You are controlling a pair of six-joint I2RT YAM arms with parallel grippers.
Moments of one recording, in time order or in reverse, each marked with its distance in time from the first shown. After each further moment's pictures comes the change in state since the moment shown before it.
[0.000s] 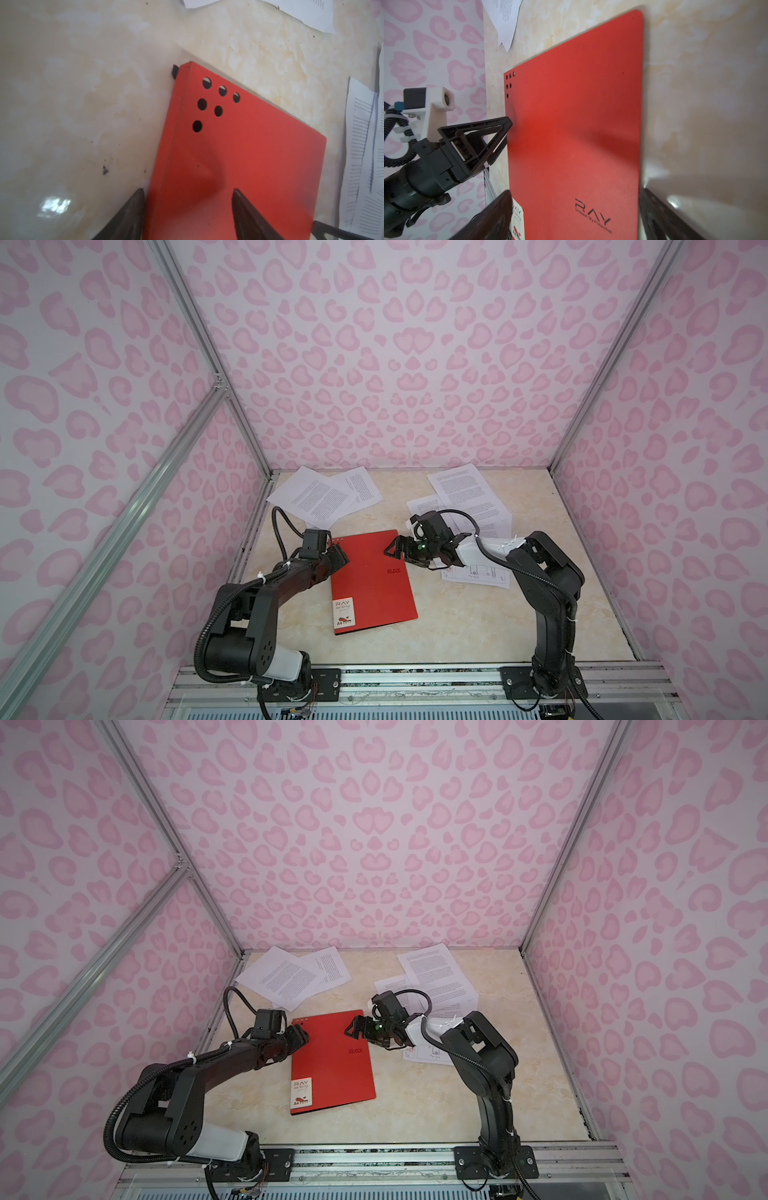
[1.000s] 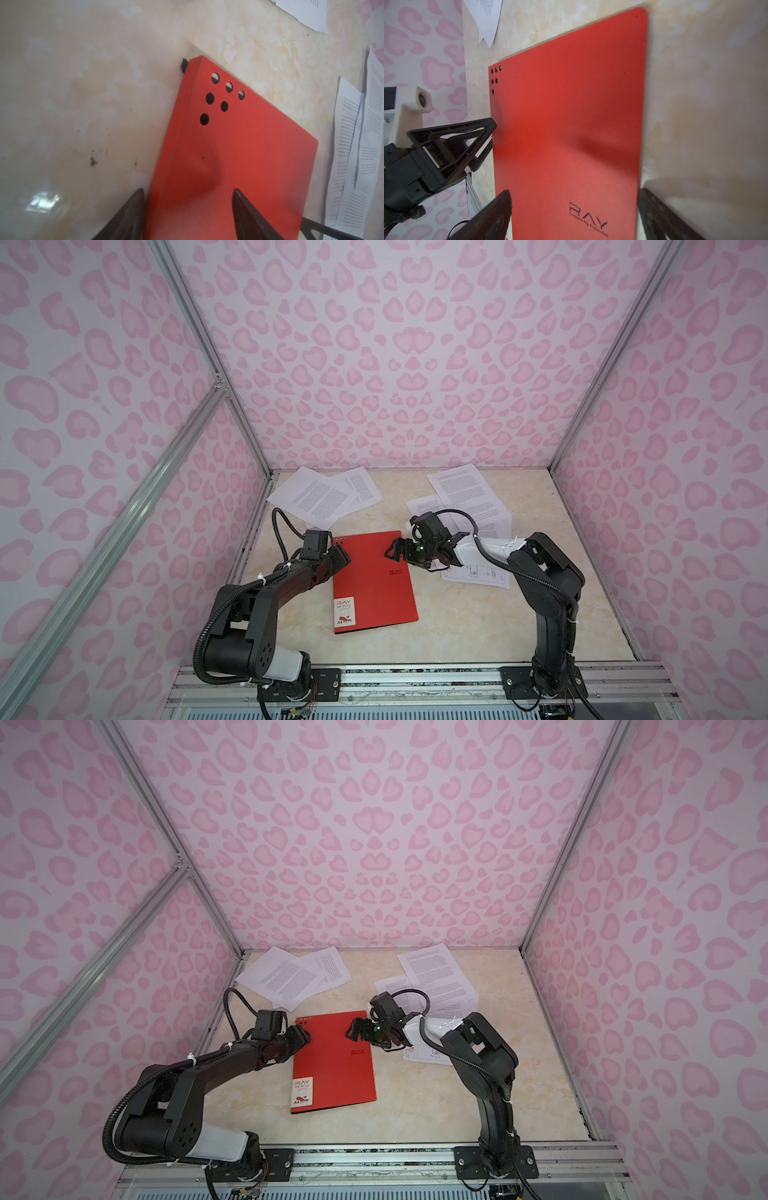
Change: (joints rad) left arm -0.009 -0.007 -0.010 0.014 0.024 -0.046; right arm 0.025 0.002 0.019 -0.085 0.088 -0.027
